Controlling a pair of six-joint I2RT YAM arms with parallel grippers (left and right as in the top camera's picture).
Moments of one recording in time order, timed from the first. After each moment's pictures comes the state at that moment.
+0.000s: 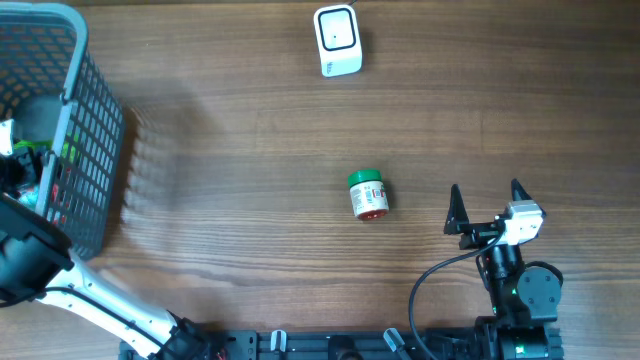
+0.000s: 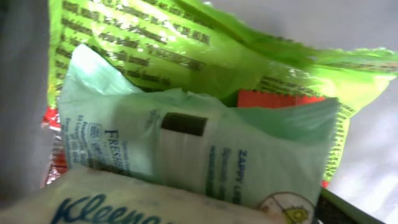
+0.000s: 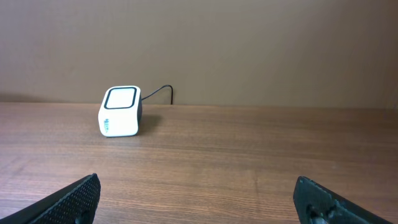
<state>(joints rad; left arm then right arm) 0.85 2.26 1.84 -1.03 0.18 0.51 0.03 0.02 0.01 0.00 -0.06 0.02</state>
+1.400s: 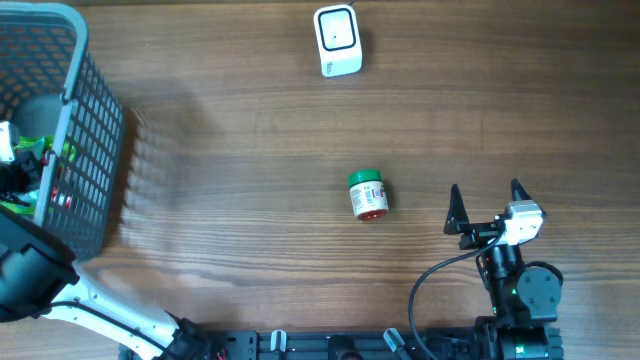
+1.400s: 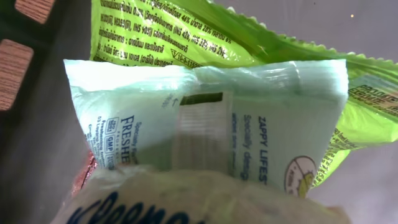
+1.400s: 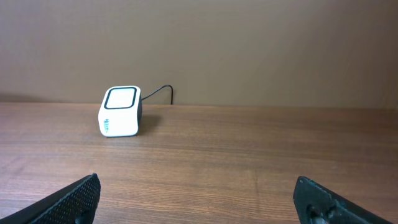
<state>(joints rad) 0.87 2.15 1.57 -0.70 0.25 0.48 0.03 0.02 0.01 0.00 -0.06 0.02</state>
